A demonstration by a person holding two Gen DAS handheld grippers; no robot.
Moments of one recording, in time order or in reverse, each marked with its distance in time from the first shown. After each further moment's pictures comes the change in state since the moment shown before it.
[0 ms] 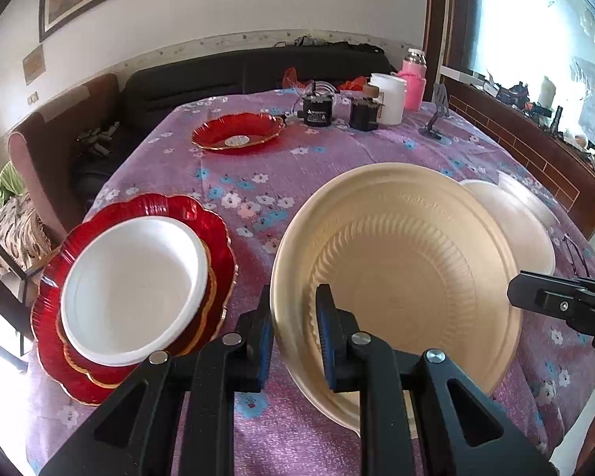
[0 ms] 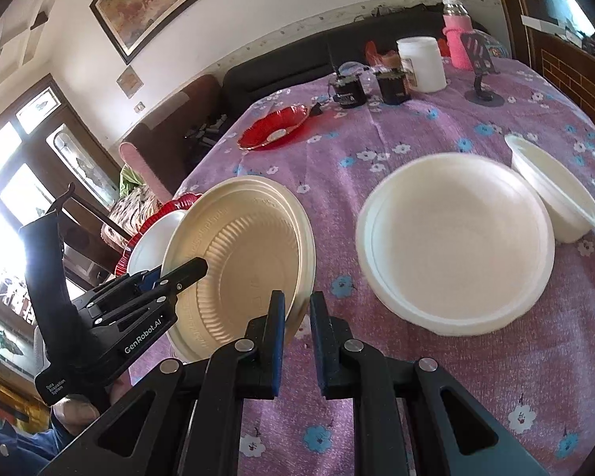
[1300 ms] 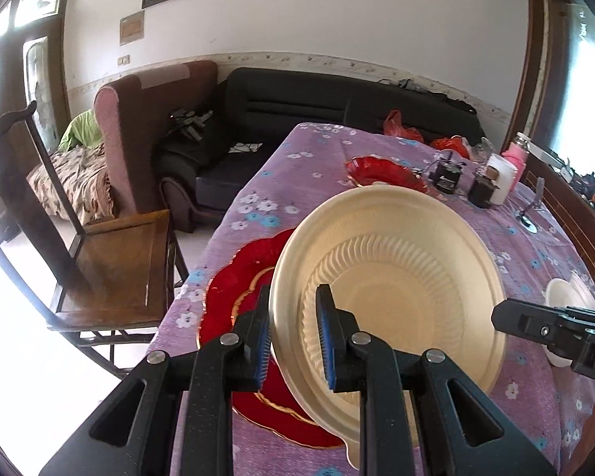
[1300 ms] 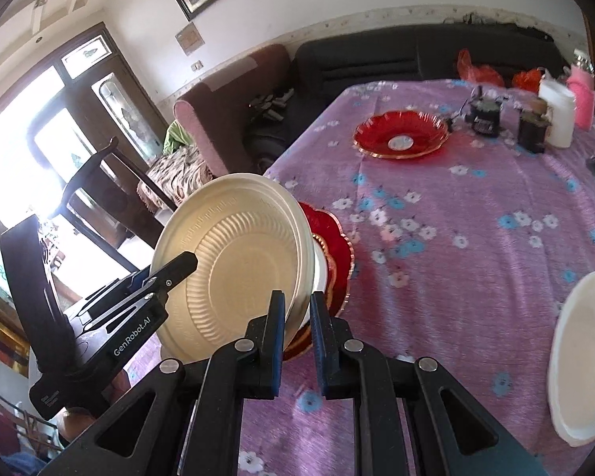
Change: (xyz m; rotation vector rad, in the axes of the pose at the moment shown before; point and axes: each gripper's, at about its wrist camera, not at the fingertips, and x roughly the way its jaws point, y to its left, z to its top) left arm -0.037 0.152 0.008 -0.268 -0.085 0.188; right arm 0.095 0.139 0.055 -0.169 0.113 0.135
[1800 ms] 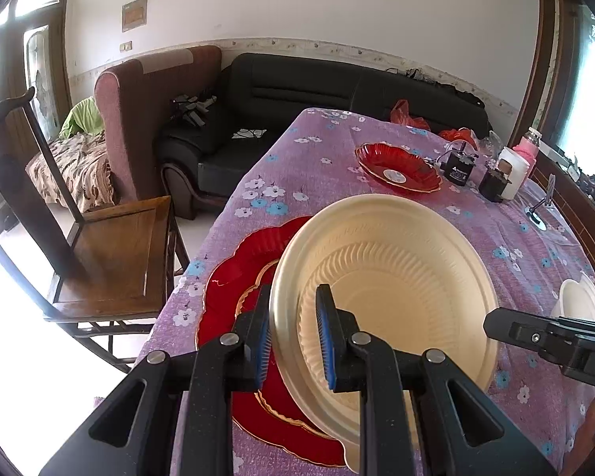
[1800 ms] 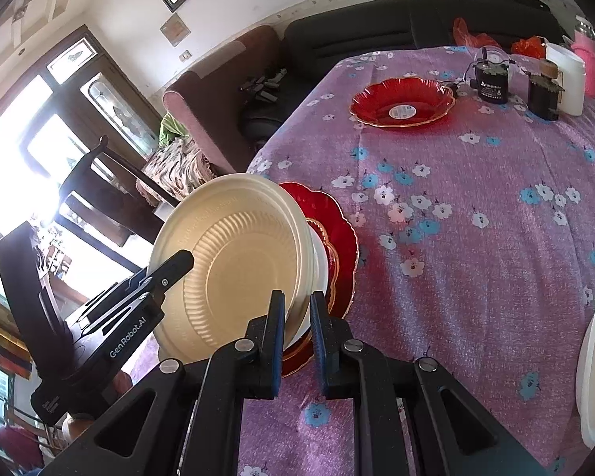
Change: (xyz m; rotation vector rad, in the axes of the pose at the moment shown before) left arm 0.022 0.008 0.001 -0.018 0.043 0.003; right arm 0.029 -0.013 0.002 0.065 0.062 0.015
